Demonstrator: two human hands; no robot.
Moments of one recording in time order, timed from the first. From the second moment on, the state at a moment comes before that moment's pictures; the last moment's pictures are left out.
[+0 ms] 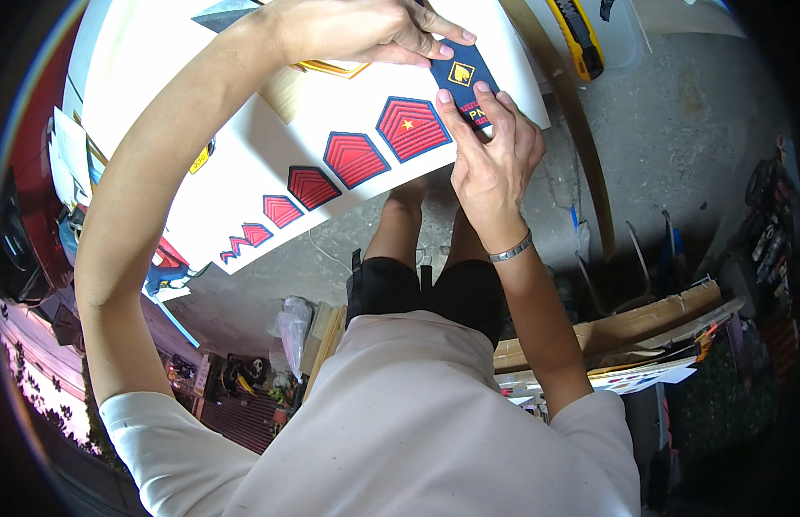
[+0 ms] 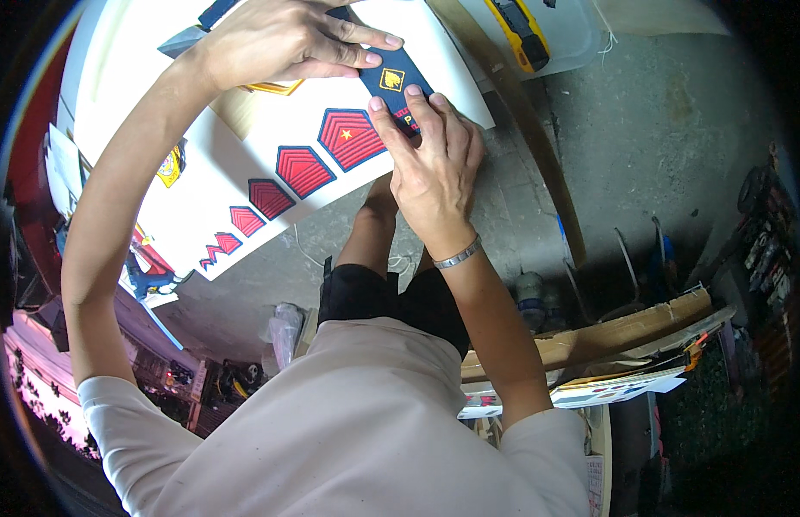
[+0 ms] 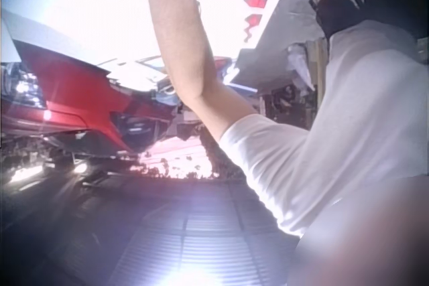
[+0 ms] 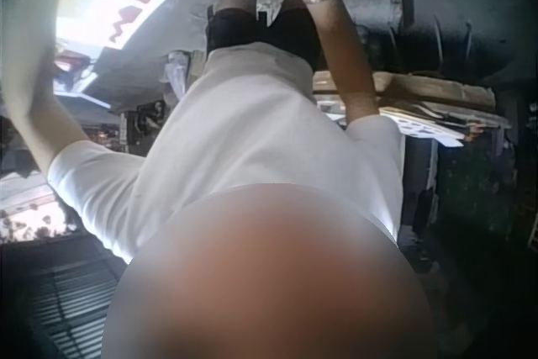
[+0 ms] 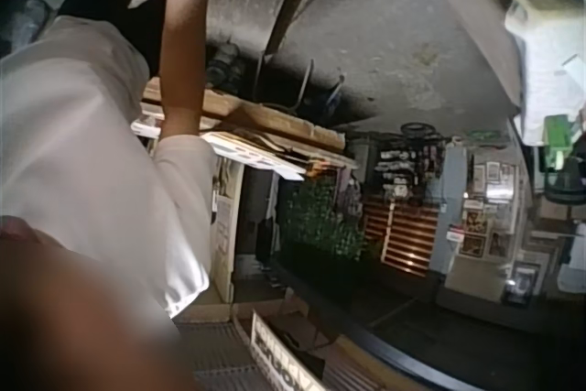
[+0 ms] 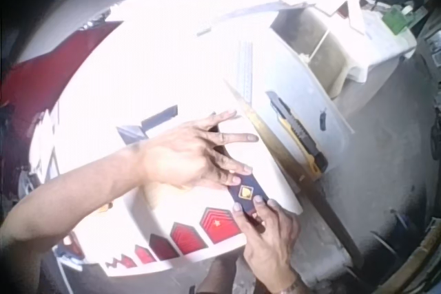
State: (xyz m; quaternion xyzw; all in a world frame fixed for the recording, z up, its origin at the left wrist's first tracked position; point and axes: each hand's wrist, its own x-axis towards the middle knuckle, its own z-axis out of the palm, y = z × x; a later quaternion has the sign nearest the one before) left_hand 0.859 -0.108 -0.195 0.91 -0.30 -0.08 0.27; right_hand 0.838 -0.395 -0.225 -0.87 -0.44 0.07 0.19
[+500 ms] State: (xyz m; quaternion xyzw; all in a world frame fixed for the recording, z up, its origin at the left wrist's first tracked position) left_hand 0.852 -0.107 -0.212 0.92 -0.26 -0.08 0.30; right_hand 0.836 -0.396 -0.231 -0.87 -0.45 0.05 0.19
